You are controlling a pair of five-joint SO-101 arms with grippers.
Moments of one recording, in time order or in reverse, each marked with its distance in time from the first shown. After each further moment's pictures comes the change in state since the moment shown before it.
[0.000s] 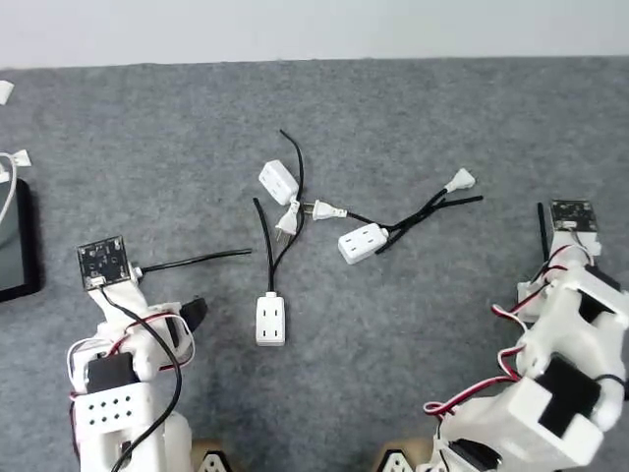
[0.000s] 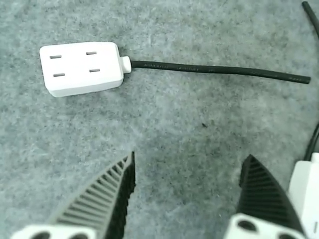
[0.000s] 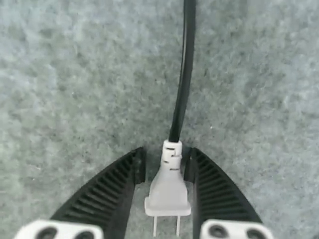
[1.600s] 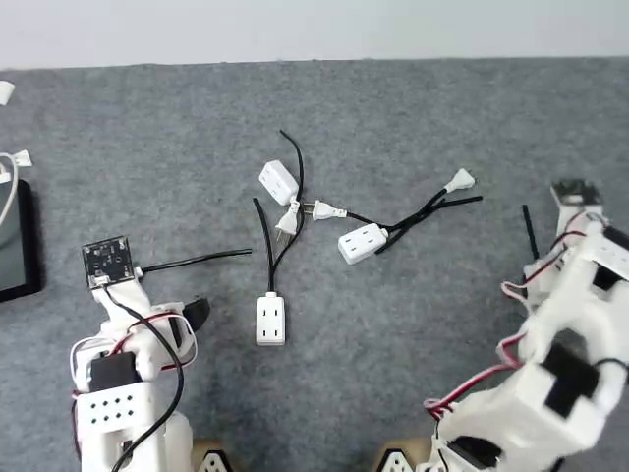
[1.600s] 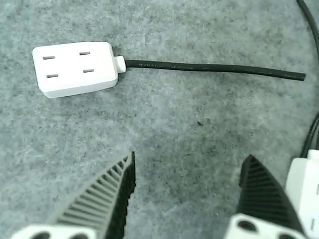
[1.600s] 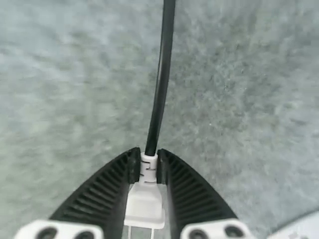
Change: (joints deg) left arm 1.0 0.0 0.0 0.0 -0.1; right arm -3.0 -0.5 -18.4 24.5 2.3
